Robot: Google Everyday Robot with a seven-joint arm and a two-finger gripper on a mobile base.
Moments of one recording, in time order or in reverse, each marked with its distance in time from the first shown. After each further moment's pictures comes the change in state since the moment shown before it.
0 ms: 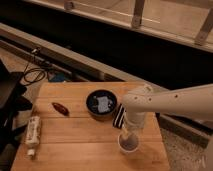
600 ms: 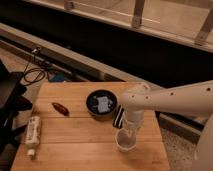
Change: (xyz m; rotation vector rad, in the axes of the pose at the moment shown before) arm -0.004 0.005 -0.006 -0.010 0.026 -0.014
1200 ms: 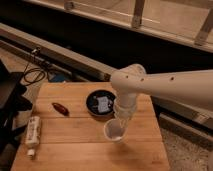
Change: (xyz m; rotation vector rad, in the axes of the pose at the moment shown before) arm -0.019 0.054 -0.088 -0.075 0.027 -0.157
